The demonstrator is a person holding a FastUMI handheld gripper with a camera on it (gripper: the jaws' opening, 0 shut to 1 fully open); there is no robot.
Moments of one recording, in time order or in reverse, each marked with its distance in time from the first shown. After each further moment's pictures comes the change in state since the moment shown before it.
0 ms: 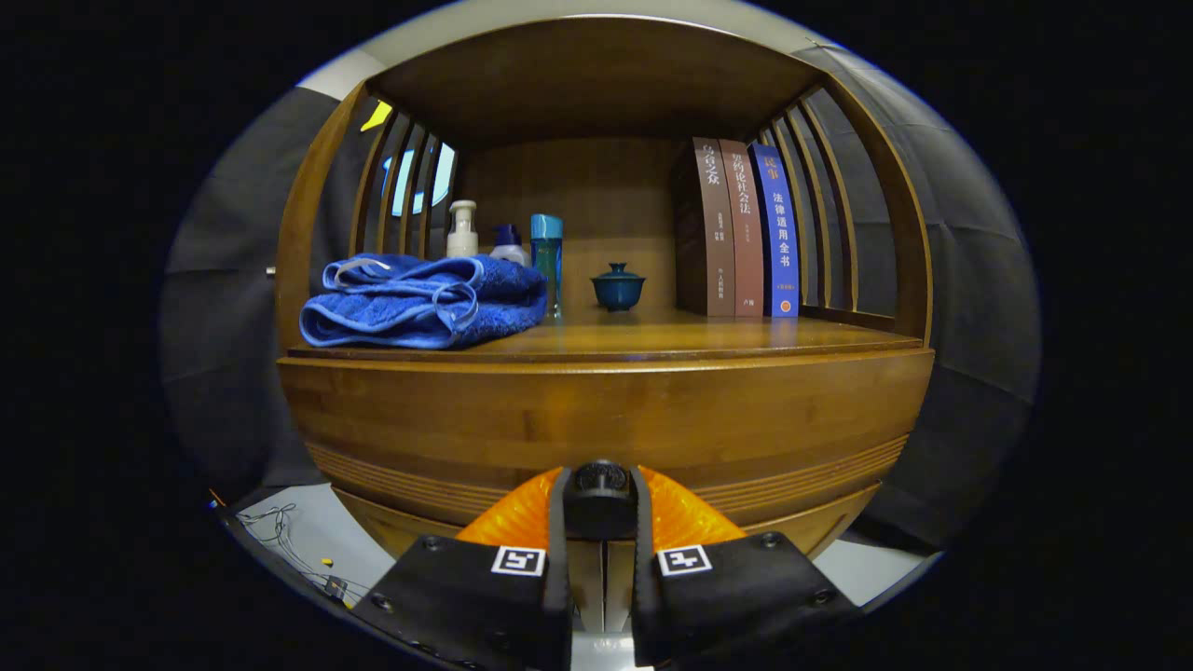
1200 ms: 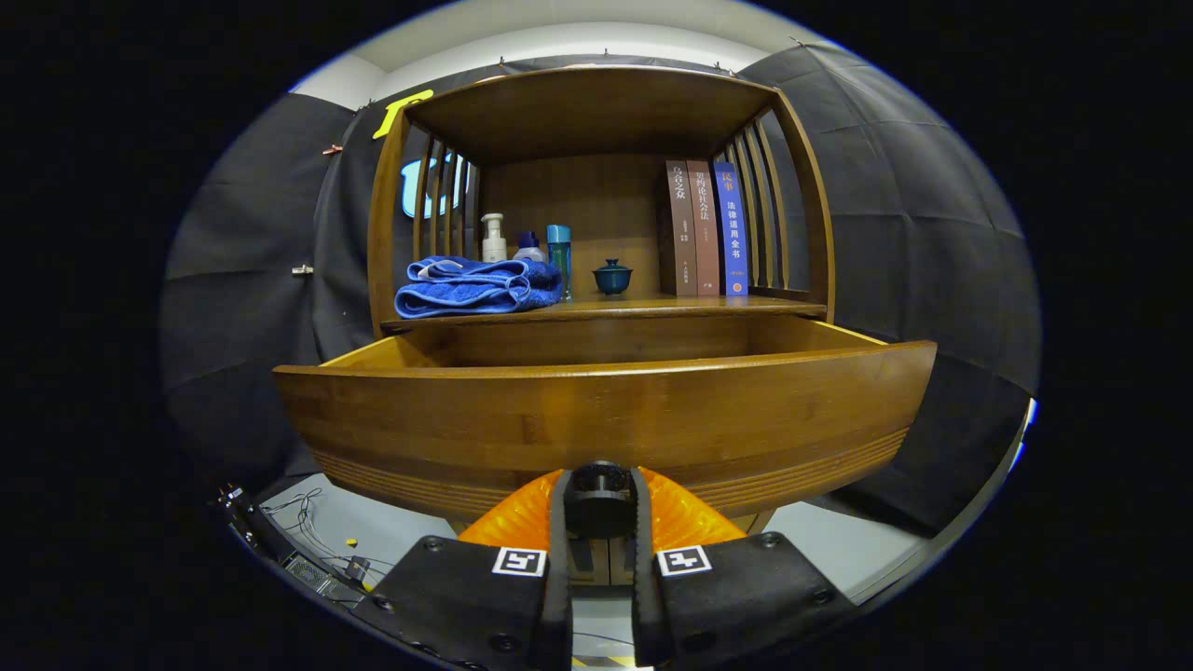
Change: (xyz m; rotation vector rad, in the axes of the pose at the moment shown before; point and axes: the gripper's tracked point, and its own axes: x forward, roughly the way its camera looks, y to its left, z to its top) arm -0.149 -0.005 -0.030 0.020 0.021 0.011
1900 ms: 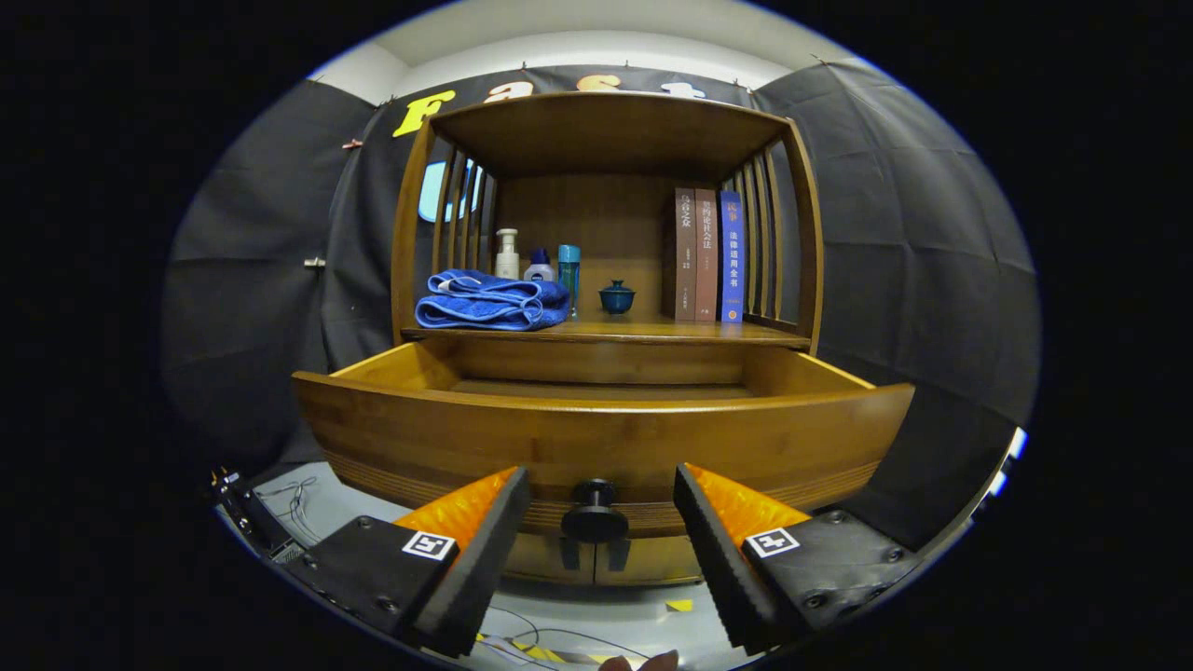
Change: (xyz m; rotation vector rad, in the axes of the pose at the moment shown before) arm -0.038 0.000 0.034 -0.090 -0.012 0.007
